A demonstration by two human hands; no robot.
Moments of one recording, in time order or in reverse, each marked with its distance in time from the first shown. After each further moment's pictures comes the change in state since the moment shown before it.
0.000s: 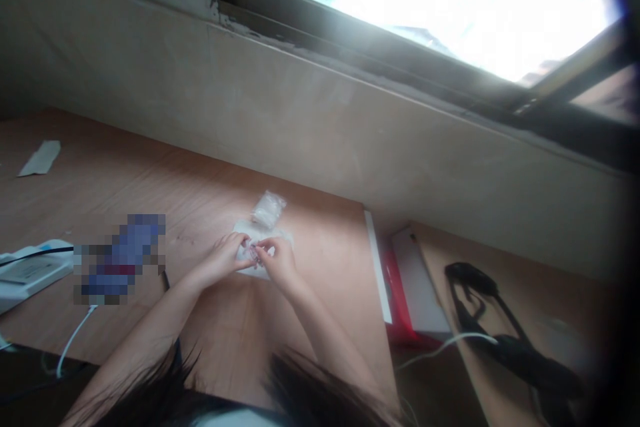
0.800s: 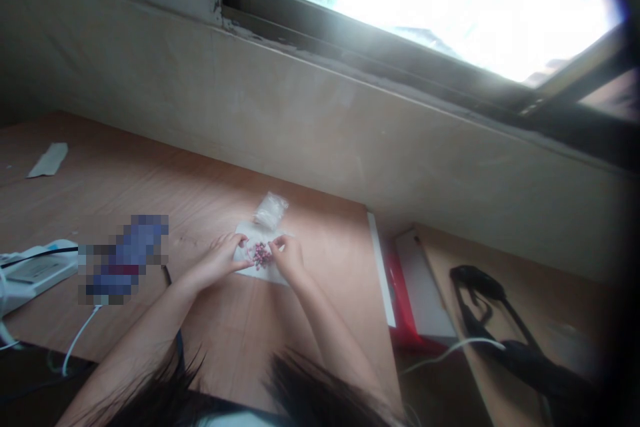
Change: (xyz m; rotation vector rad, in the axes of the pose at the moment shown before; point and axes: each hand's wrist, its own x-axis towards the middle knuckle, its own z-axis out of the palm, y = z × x) left_hand -0.006 -0.003 -0.011 0.090 0.003 0.010; right_hand 0.020 0.041 0.005 -0.200 0.109 0.052
